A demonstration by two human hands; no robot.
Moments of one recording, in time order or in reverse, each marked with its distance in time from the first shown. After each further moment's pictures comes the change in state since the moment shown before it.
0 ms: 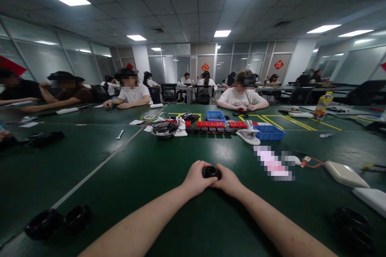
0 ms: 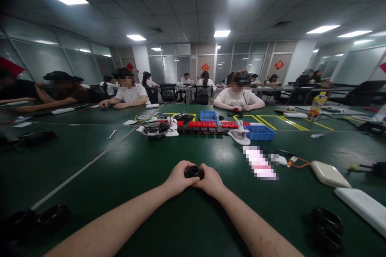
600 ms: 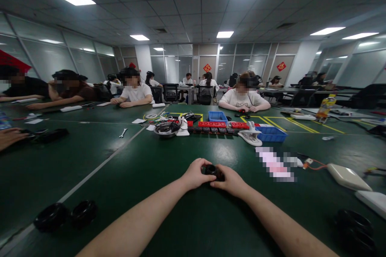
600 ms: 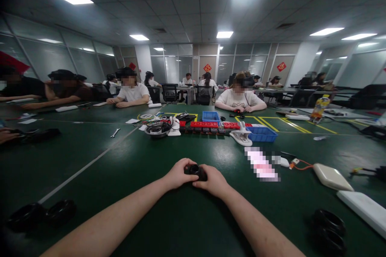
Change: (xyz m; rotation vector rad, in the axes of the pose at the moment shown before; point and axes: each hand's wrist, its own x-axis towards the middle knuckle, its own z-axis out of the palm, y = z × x) left_hand 0.010 -0.015 -0.011 -0.052 -0.116 0.044; right_hand -0.005 -0.002 -0.011 -0.030 -0.091 -0.178
